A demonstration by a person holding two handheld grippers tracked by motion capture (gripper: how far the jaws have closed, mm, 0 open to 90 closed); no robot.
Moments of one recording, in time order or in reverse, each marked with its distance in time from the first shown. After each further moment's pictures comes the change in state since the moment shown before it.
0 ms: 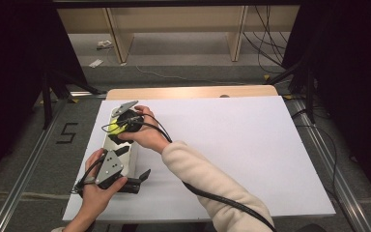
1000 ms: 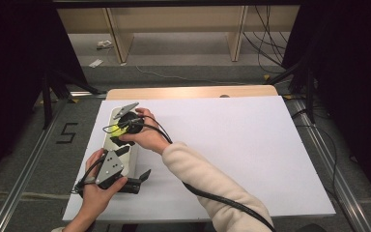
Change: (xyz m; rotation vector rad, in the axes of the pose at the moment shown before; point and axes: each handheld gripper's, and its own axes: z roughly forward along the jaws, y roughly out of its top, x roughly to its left) left arm 0.000 0.000 0.000 0.001 -0.003 0.001; right arm -0.002 -0.008 0.007 0.031 0.007 0.012
